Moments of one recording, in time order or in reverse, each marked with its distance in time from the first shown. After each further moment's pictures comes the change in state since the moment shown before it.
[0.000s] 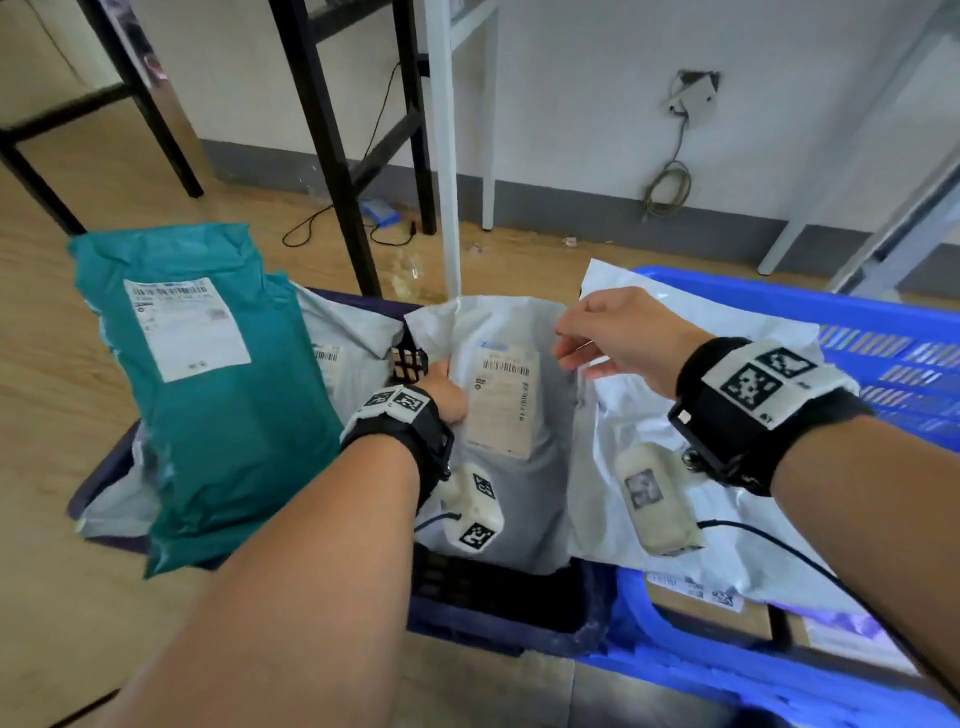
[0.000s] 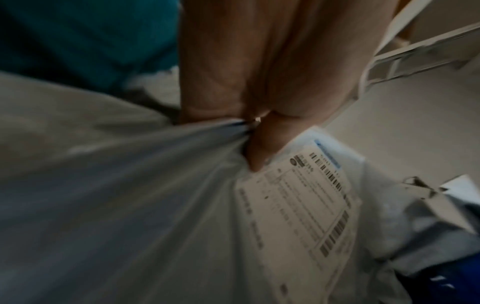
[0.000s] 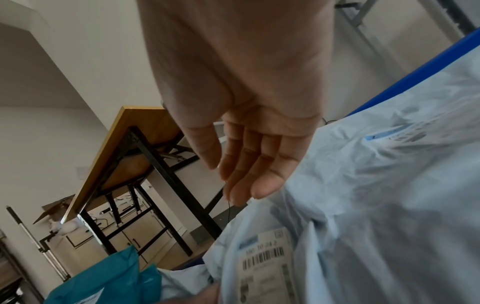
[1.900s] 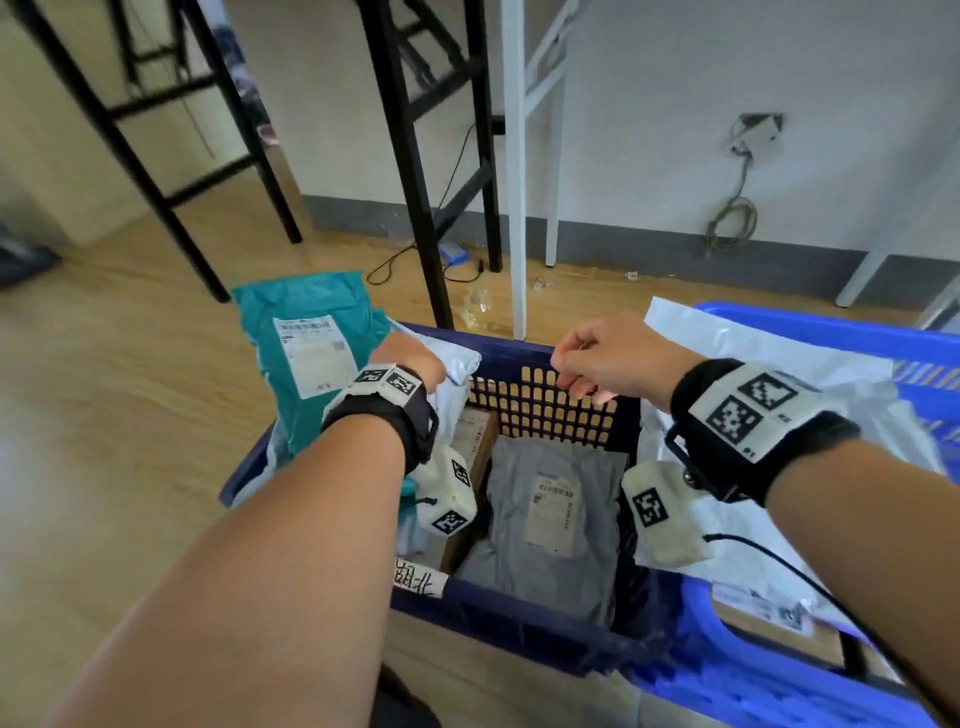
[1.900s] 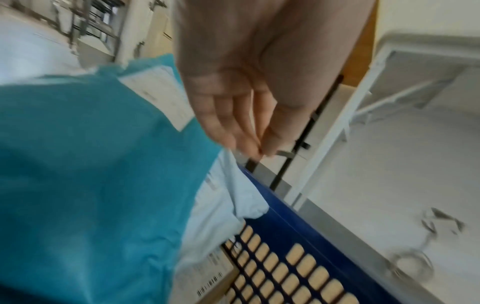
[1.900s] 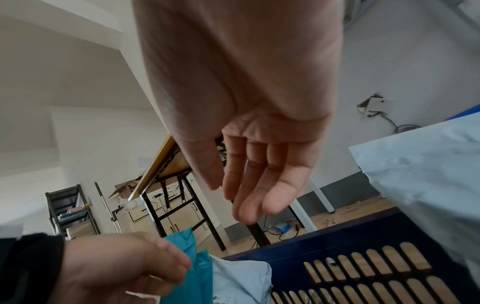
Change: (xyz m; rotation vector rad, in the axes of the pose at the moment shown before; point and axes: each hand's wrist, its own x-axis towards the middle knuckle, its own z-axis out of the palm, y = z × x) left_hand -0.060 -0.027 -0.105 0.013 0.448 -0.088; right_hand -0.033 -0.052 0.042 -0.267 -0.178 -0.122
